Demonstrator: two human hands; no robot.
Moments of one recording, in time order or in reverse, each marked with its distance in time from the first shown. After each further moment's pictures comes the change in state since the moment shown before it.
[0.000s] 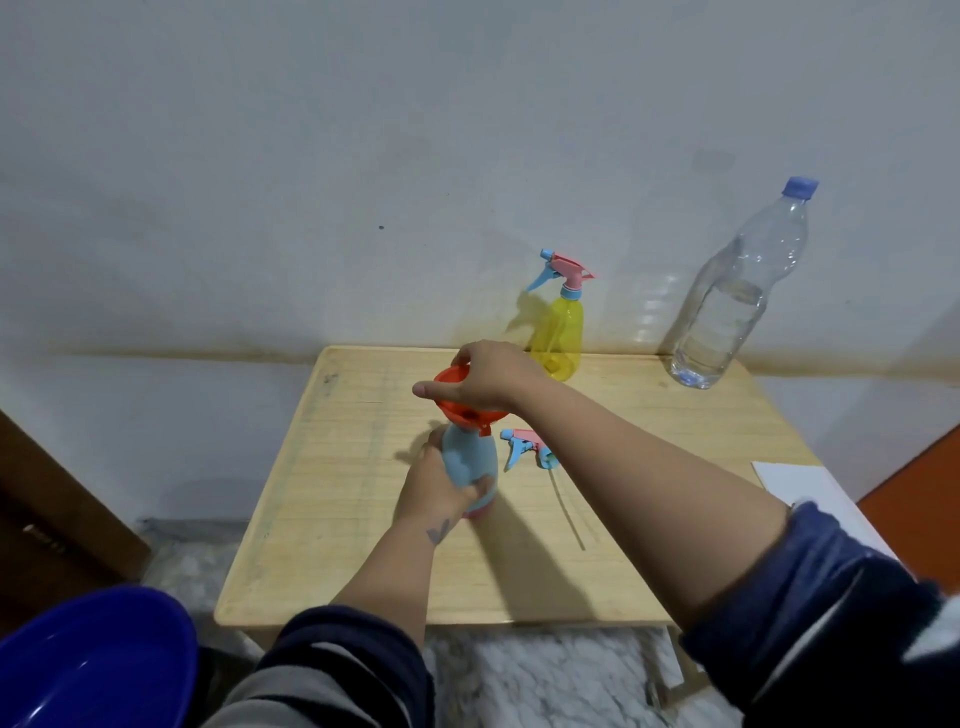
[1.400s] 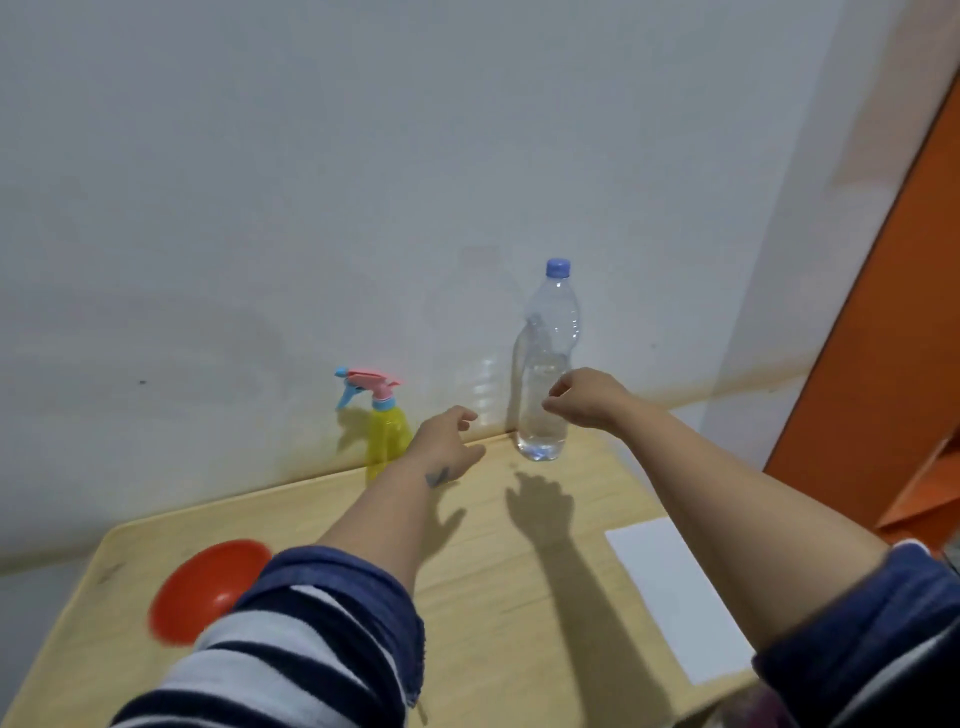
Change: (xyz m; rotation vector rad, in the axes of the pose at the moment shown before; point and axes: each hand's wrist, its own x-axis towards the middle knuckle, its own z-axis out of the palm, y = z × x) left_hand 0.099 0.234 0.153 0.321 -0.383 0.290; right_hand -0.023 0.292 -0.139 0.238 0.246 0.433
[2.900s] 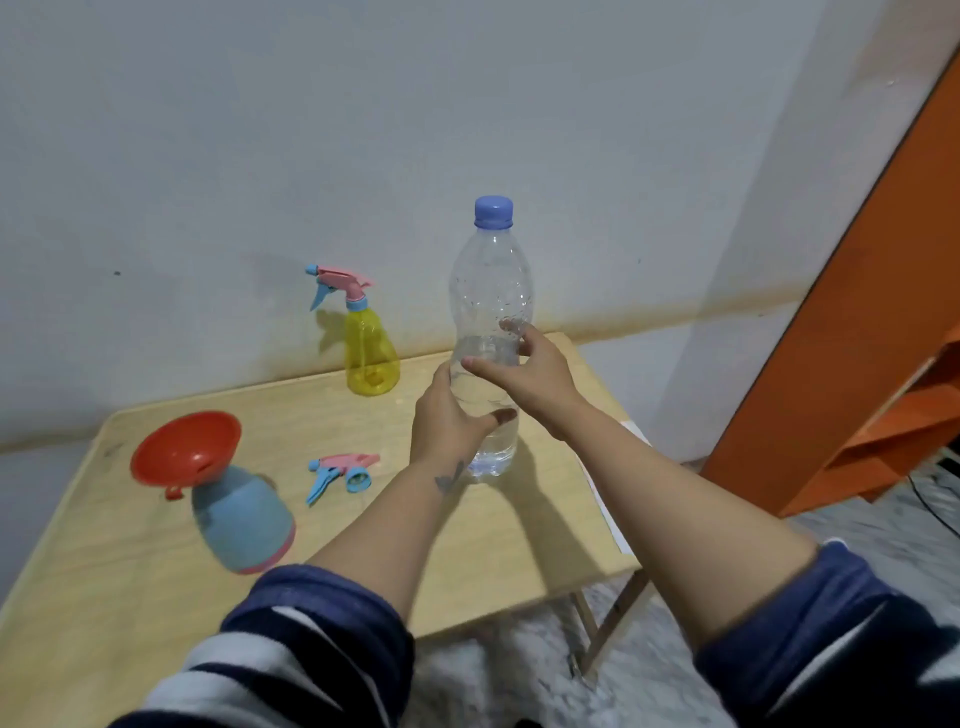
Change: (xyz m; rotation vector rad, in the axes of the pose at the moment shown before) left_hand -0.088 0.009 0.092 -0.311 0.348 -0.038; right_hand -0.076 0.030 0.071 0.769 0.077 -0.144
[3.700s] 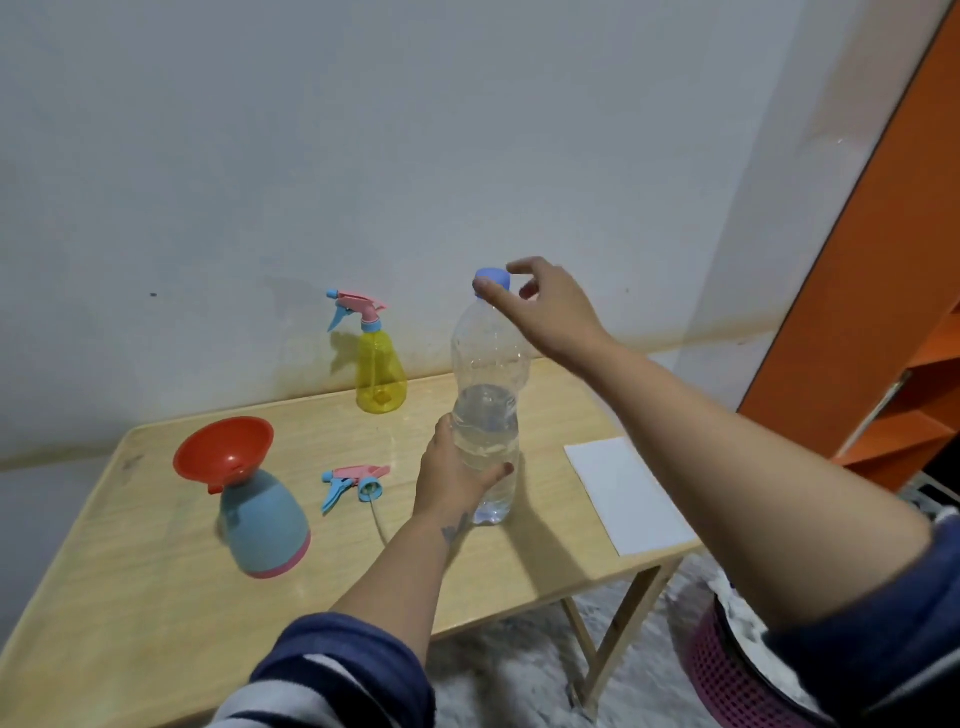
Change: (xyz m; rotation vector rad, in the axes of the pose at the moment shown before) left_hand -0.042 -0.023 -0.010 -0.004 -0.061 -0.032; right_hand -0.028 -0.106 -0.027 -0.368 0.059 -0.202
